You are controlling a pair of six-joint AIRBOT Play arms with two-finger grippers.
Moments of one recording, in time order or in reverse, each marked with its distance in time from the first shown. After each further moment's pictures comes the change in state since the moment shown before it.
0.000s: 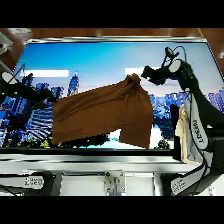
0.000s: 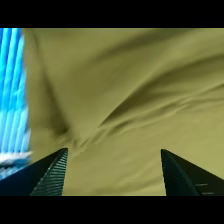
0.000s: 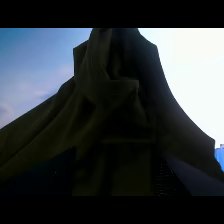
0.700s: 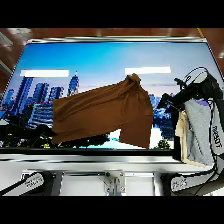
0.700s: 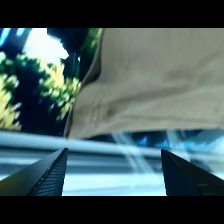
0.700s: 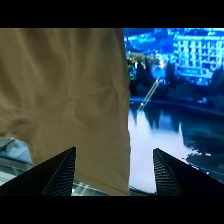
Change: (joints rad) left arm 0.307 0.353 -0.748 -0.196 0.037 0.228; right arm -0.251 0.106 -0.276 0.009 0.578 -0.225
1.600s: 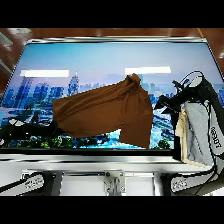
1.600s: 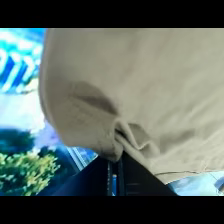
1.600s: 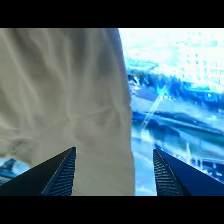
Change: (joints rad) left arm -0.175 -0.084 -0.078 -0.230 0.295 0.033; right arm 0.021 0.000 -0.058 0.005 -0.101 0.029
